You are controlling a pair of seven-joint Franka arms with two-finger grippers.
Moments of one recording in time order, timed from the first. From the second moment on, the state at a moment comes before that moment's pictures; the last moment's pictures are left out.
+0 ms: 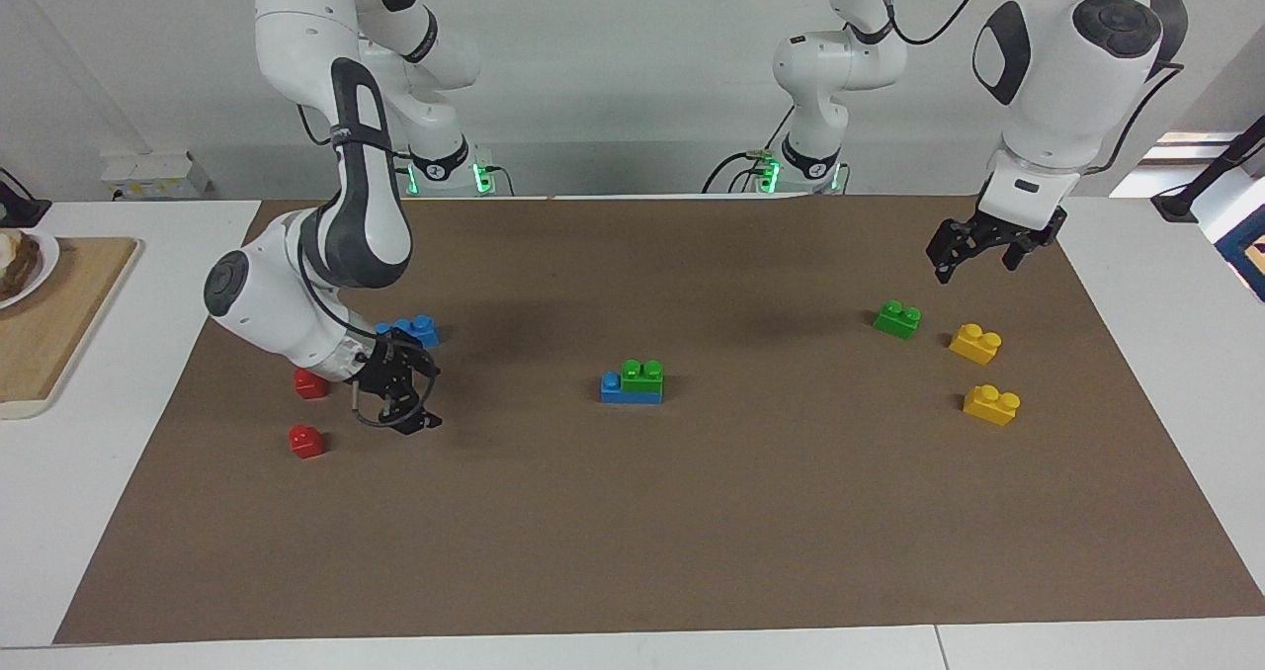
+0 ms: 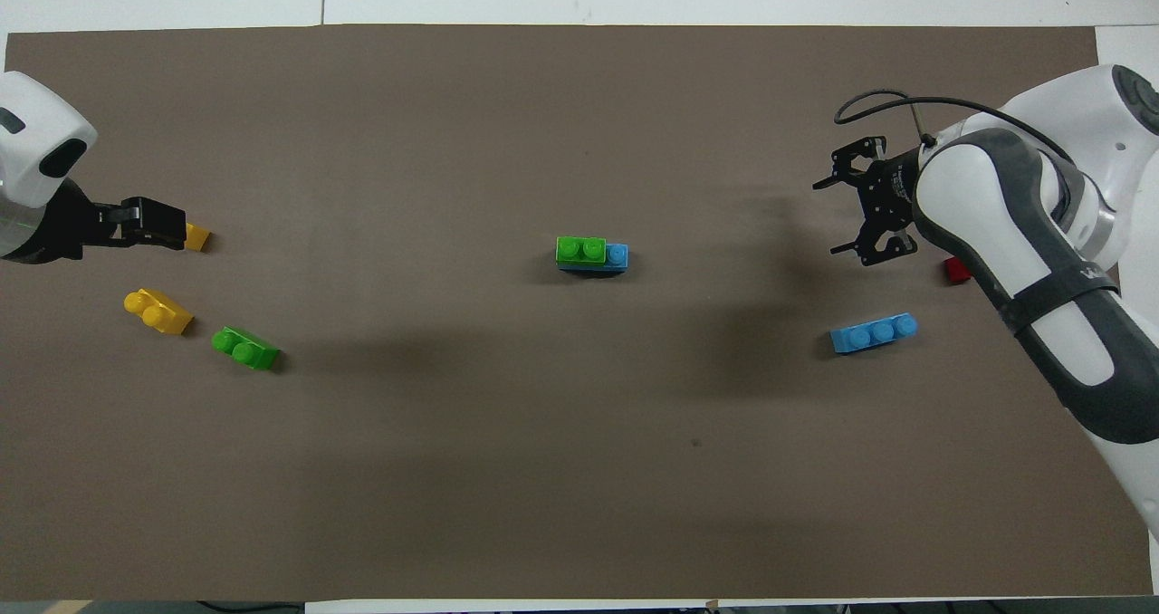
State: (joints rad) left arm -0.01 -0.02 -0.06 -1.77 0.09 1.77 -0.11; right arm 0.00 0.37 0.00 -1.77 0.43 2.04 1.11
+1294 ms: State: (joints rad) left arm -0.01 -0.10 -0.06 -1.78 -0.02 1.70 -0.06; right arm -0.03 0.01 0.00 -1.67 0.12 1.72 0.22
